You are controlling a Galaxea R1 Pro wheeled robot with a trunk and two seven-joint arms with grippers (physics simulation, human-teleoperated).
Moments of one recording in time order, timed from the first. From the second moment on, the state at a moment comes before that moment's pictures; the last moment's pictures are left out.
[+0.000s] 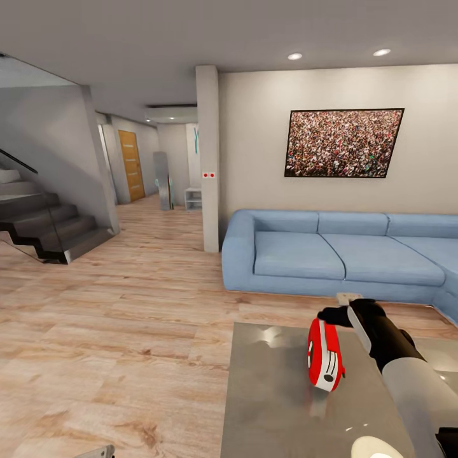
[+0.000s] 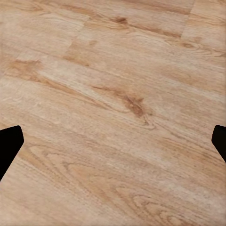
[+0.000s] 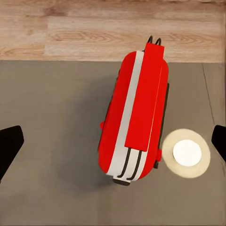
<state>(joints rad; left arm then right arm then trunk) 0.05 0.00 0.27 -0.98 -0.01 0.07 0.07 -0.79 -0.21 0.00 -0.77 -0.07 0.78 0.06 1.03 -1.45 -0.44</state>
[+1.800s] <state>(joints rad) 0.05 0.00 0.27 -0.98 -0.01 0.07 0.07 -0.79 -0.22 -0.06 -0.74 -0.07 0.71 0.05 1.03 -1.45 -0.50</state>
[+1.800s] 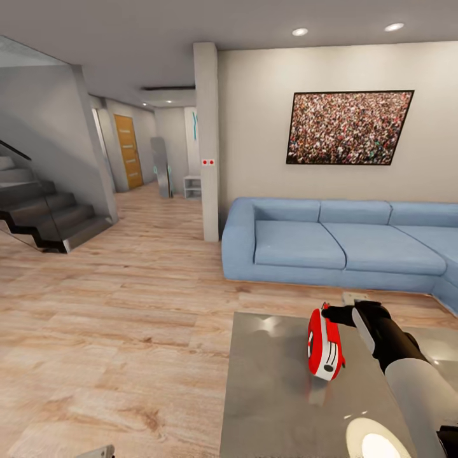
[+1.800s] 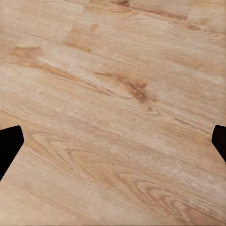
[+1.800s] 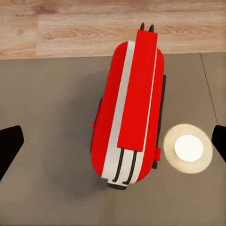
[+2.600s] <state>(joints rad) 0.05 0.00 0.27 -0.98 -0.01 0.07 0.07 -0.79 -0.22 -0.08 -0.74 -0.07 0.70 0.05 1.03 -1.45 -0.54</state>
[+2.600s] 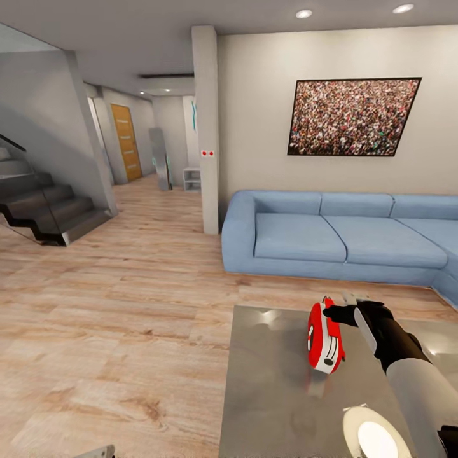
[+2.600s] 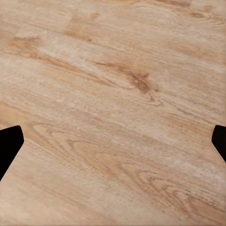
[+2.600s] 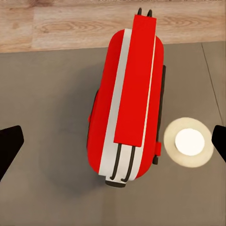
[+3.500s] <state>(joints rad) 0.05 0.00 0.27 -0.98 -0.01 0.07 0.07 -0.79 -0.22 -0.09 -0.75 -0.06 0.61 0.06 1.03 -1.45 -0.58</state>
